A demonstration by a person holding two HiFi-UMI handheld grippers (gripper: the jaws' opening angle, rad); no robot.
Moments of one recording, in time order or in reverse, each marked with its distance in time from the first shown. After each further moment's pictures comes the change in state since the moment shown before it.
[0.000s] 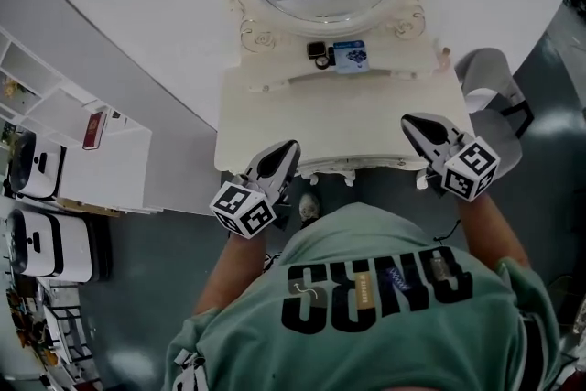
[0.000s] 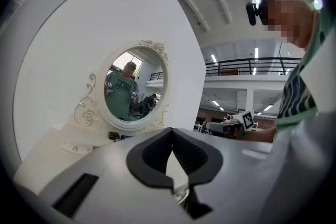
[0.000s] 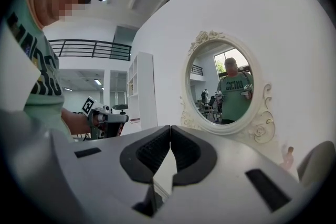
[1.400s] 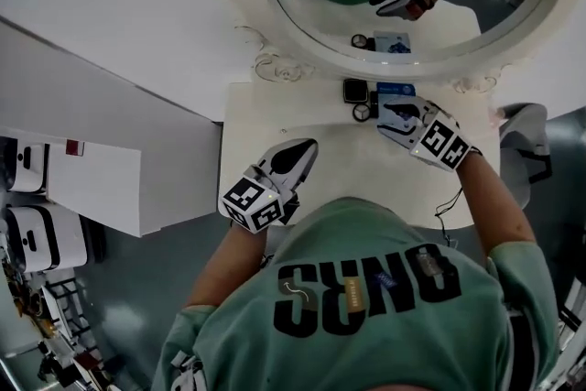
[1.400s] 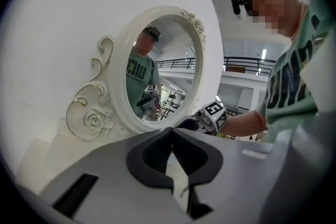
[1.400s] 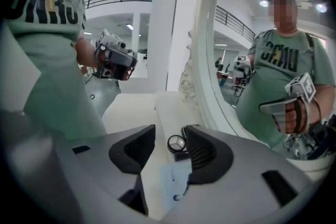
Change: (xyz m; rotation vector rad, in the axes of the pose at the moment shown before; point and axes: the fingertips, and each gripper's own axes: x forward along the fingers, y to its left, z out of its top) left arm 0.148 0.246 0.019 -0.101 0.133 -0.029; right arm 0.322 -0.158 -0.100 -0.390 0.581 0.369
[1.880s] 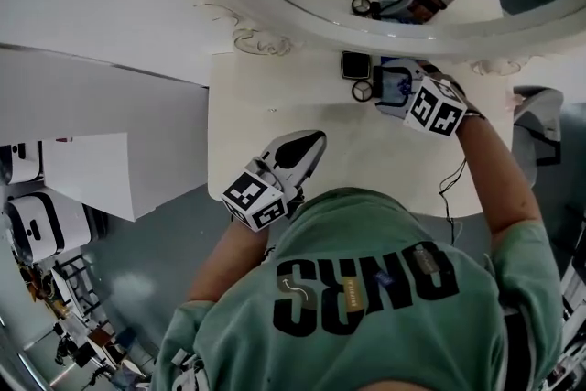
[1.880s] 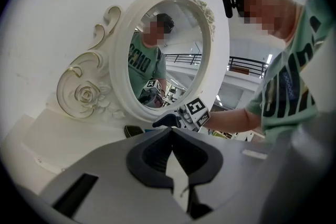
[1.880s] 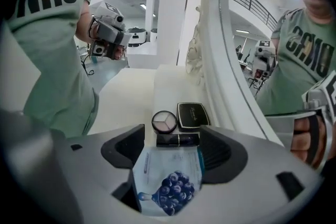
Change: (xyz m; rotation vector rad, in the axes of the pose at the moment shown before) left arm 0.038 0.010 -0.042 -0.080 0.057 -0.019; right arm 0.063 -0.038 -0.056 -0.159 0.206 0.116
